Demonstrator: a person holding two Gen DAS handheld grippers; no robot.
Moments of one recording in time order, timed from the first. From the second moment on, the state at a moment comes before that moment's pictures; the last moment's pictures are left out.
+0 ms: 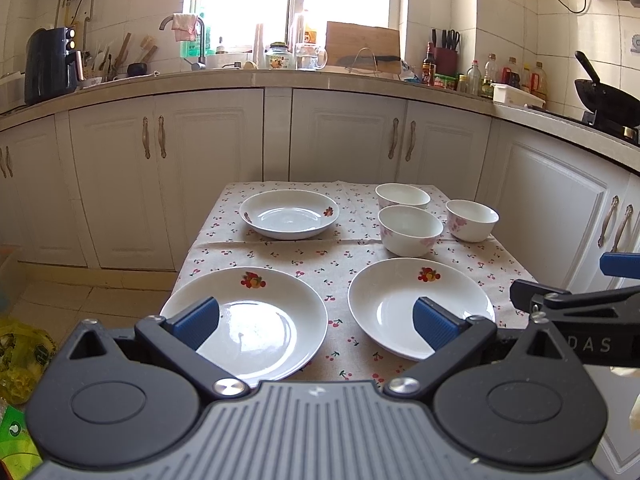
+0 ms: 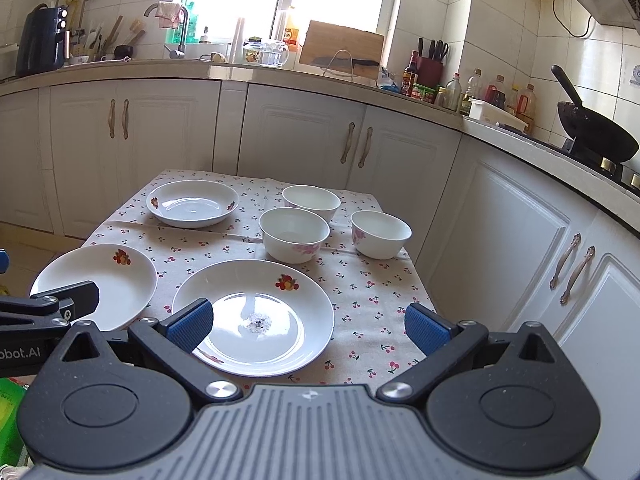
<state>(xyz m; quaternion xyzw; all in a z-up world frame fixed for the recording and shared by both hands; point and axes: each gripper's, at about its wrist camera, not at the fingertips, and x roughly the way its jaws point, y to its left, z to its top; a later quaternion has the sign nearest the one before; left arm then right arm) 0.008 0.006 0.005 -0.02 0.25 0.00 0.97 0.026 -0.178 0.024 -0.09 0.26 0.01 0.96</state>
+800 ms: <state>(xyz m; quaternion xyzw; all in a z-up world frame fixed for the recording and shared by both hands) 0.034 0.065 -0.041 0.02 0.27 -0.06 0.96 0.083 -0.178 0.028 -0.05 0.23 0.16 0.96</state>
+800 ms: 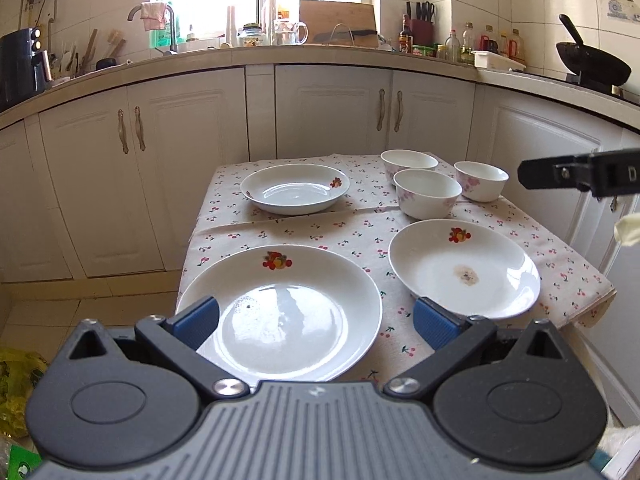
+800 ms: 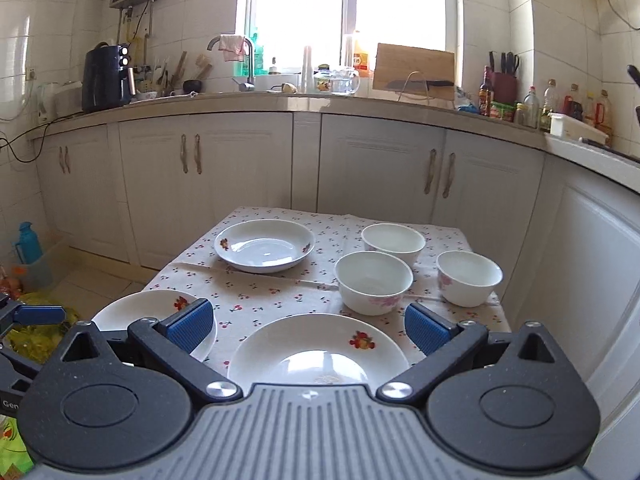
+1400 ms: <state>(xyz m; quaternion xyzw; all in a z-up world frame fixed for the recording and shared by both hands) 0.058 0.119 -0.103 0.01 0.36 -0.09 0.93 0.136 -0.130 -0.003 -0.08 0.30 0.19 0.93</state>
